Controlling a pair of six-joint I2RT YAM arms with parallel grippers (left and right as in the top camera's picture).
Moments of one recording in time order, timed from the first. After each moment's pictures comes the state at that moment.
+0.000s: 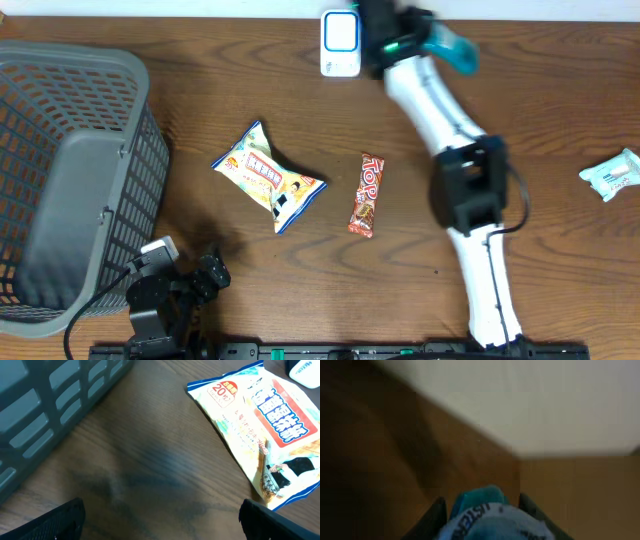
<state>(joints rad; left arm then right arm) 0.14 0.01 0.22 -0.85 0.08 -0.35 0.30 2.53 2.31 -0.60 0.96 -0.54</state>
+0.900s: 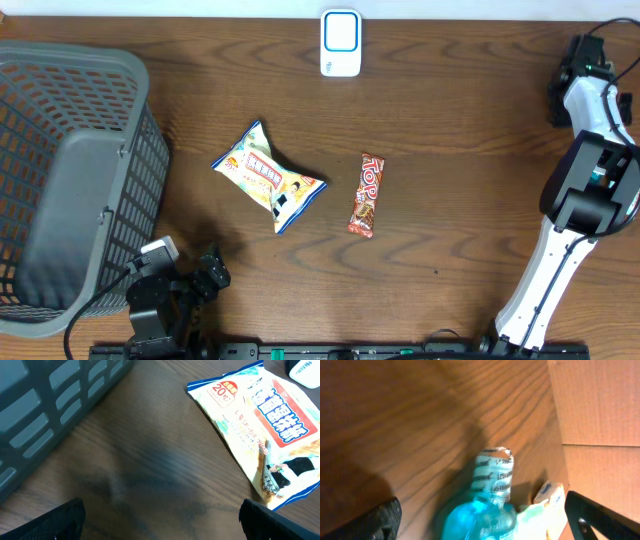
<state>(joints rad) 0.14 0.01 0.22 -0.85 0.08 -0.35 -0.32 2.47 2.03 -0.72 0.78 -0.11</state>
